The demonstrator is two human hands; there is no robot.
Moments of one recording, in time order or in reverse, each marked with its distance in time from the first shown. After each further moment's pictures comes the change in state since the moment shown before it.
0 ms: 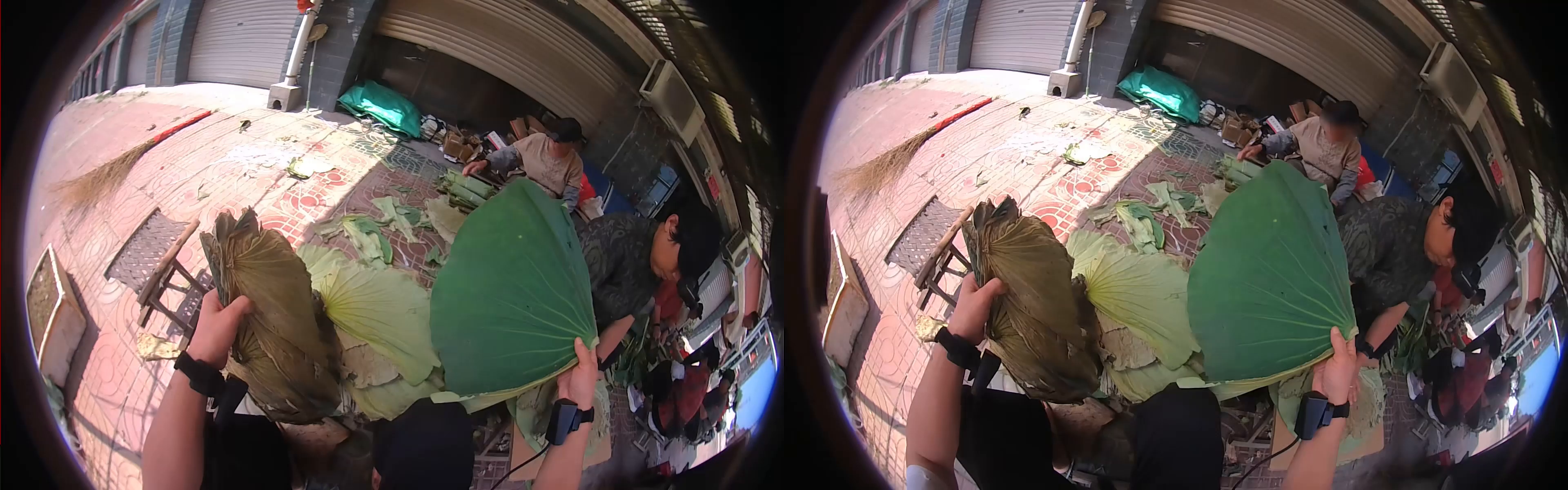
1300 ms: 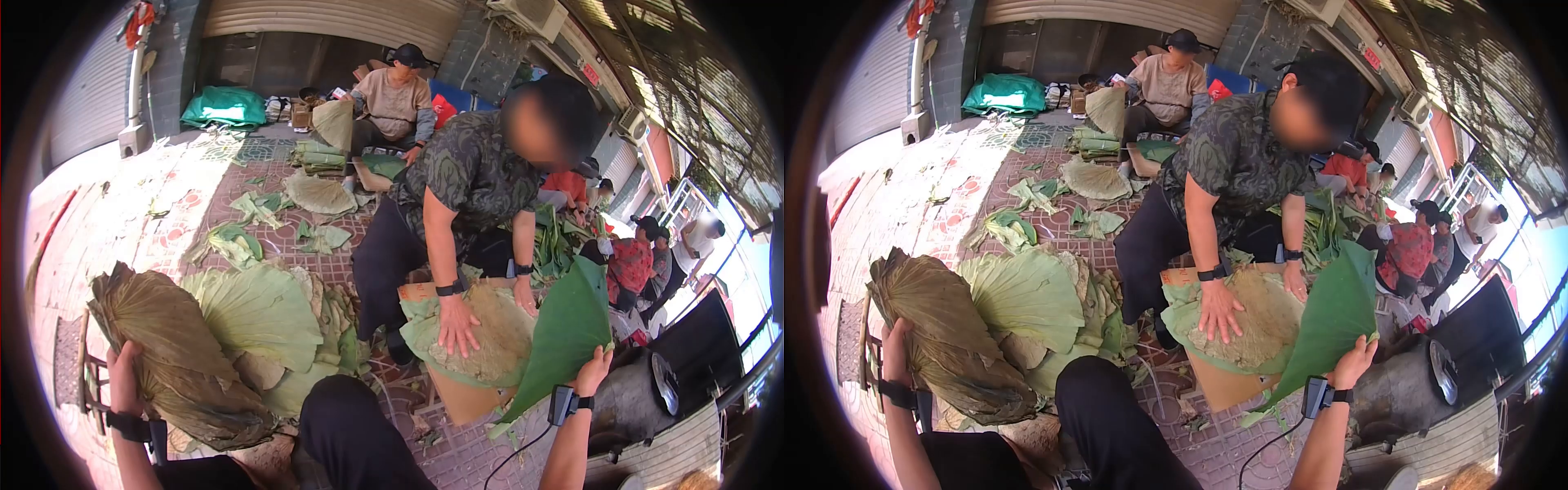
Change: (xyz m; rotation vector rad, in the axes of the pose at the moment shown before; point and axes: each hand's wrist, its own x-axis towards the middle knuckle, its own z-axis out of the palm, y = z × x) left_hand 0.028 -0.032 0.027 0.069 -0.014 -0.086; right_hand -0.122 -0.095 -0.270 -0.704 0.984 -0.417
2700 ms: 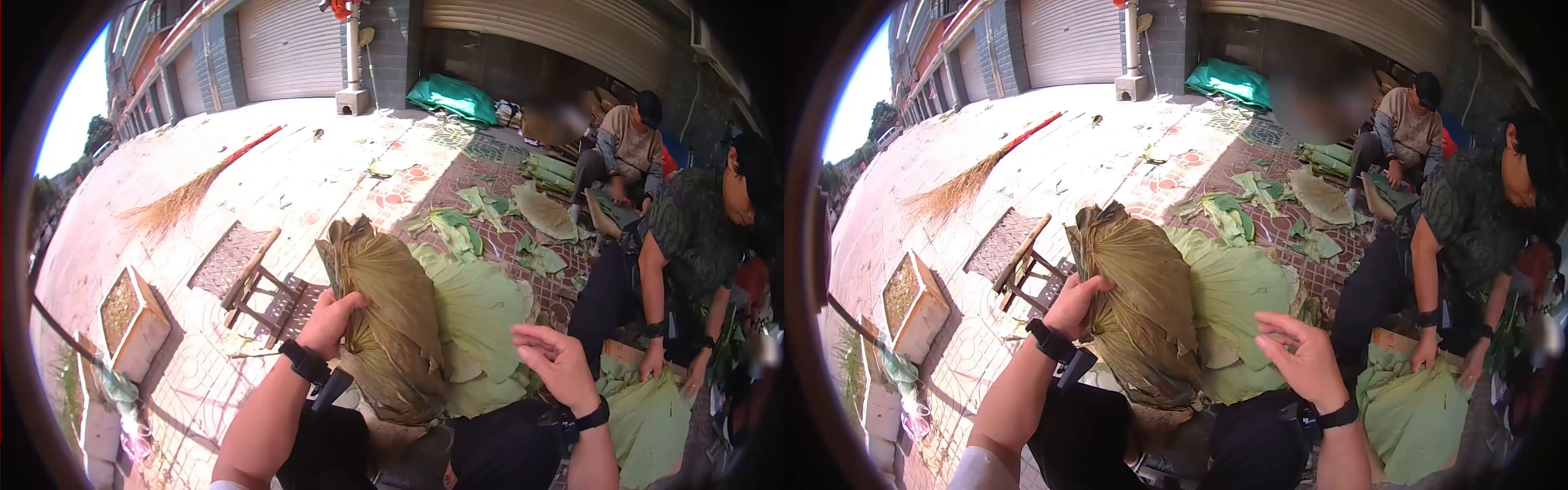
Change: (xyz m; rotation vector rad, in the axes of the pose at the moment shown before) left_hand -0.010 0.015 0.016 -0.178 -0.104 -0.146; right_hand -0.293 -0.181 0.263 0.354 -1.835 0.030
